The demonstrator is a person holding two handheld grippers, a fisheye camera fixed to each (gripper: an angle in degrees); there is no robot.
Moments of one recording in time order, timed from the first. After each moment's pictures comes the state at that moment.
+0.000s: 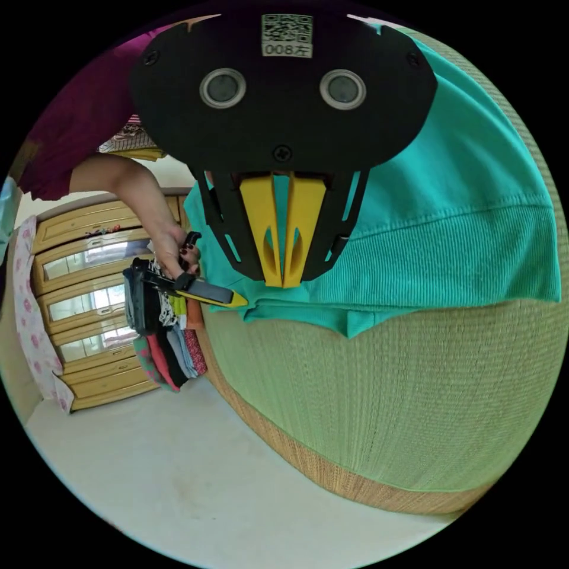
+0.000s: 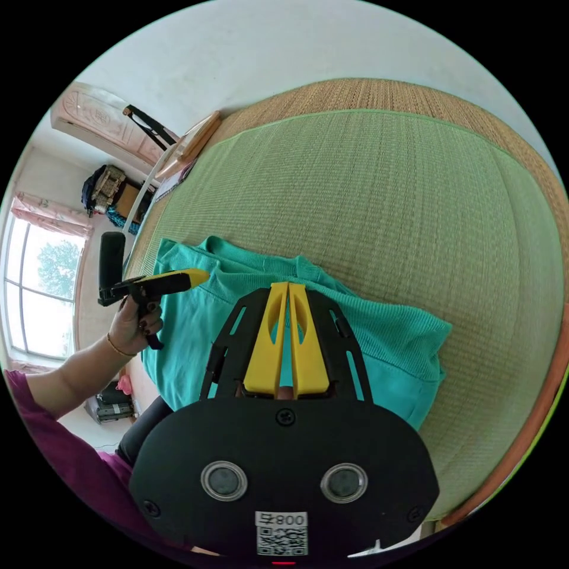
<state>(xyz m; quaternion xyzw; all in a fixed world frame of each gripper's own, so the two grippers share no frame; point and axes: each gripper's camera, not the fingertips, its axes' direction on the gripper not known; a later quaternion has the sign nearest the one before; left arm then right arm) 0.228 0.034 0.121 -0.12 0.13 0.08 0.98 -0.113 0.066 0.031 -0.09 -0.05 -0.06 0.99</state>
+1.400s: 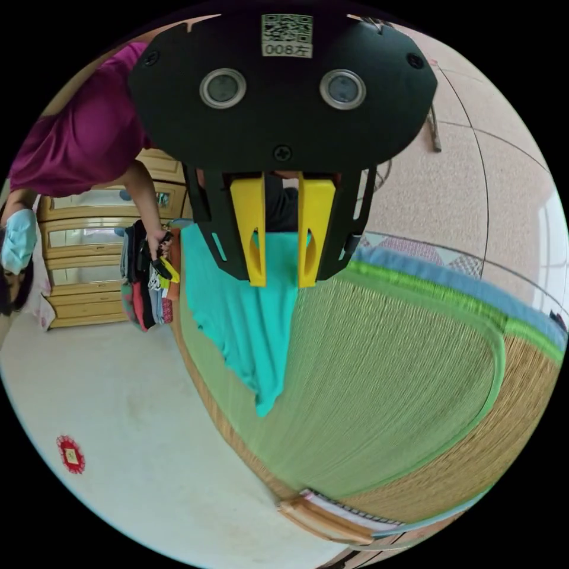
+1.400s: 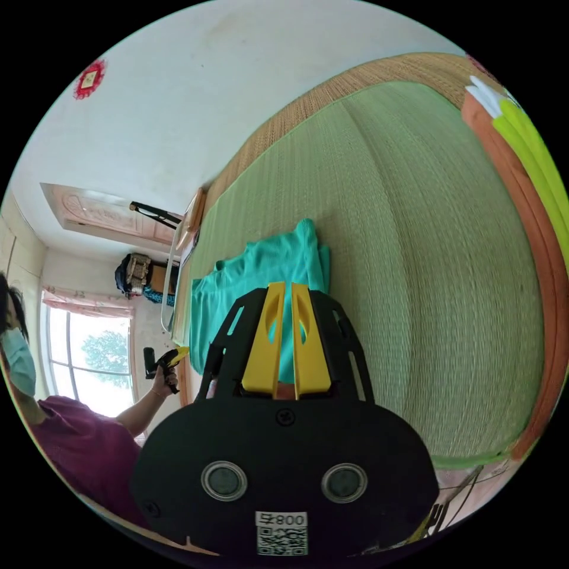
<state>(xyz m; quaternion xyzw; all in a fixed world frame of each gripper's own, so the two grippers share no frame) -0.034 0.367 -0.144 -0.08 0.09 -0.12 0.98 0.088 0.264 -0.182 -0.01 -0.16 0.12 0.98</state>
